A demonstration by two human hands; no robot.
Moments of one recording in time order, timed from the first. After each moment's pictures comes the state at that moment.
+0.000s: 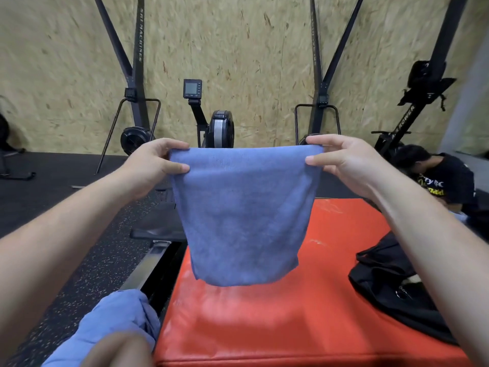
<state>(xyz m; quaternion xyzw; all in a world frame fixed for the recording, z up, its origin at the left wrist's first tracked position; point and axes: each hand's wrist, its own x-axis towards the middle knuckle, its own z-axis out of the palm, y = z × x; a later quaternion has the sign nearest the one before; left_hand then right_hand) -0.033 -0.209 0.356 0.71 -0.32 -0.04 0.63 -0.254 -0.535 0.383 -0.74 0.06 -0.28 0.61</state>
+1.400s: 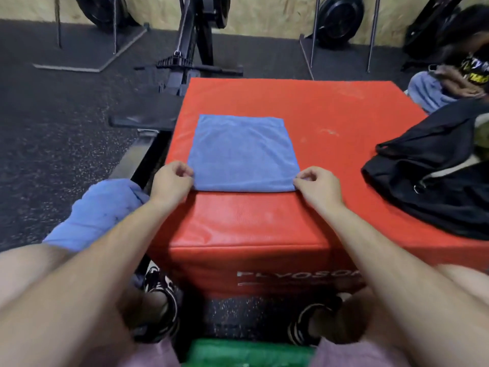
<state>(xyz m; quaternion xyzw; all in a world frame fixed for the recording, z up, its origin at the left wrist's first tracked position) -0.067 -0.254 0.046 0.88 -0.10 -0.05 0.46 -0.233 -0.534 0.048 -0.85 0.36 -0.17 0.34</state>
